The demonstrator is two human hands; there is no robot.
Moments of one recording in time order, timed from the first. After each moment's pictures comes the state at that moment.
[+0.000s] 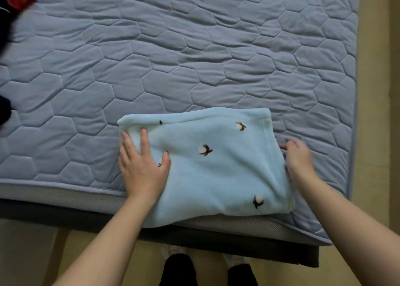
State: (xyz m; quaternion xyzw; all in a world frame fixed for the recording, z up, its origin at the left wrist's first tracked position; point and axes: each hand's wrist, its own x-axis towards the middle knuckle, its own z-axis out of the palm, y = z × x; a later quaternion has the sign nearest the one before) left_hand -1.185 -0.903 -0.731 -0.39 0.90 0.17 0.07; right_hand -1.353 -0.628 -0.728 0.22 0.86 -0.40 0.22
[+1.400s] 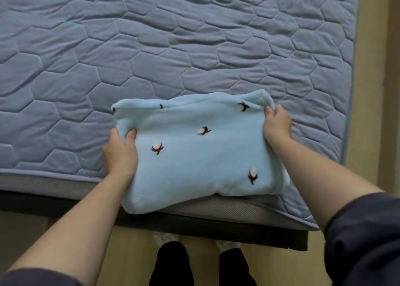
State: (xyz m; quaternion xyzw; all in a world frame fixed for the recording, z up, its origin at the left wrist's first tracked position) left_hand -1.186 -0.937 -0.758 -0.53 0.77 0.35 0.01; right_hand -1.394 -0.650 -0.767 0.11 0.94 -0.28 0.17
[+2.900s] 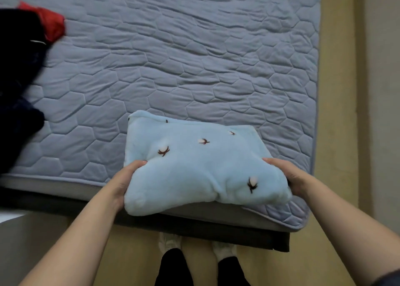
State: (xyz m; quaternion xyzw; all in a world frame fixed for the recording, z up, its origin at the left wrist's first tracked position) left_hand -1.155 -0.940 -0.631 -0.54 0.41 0.72 0.16; right_hand -1.348 -0.582 -0.638 0.25 0.66 -0.48 0.53
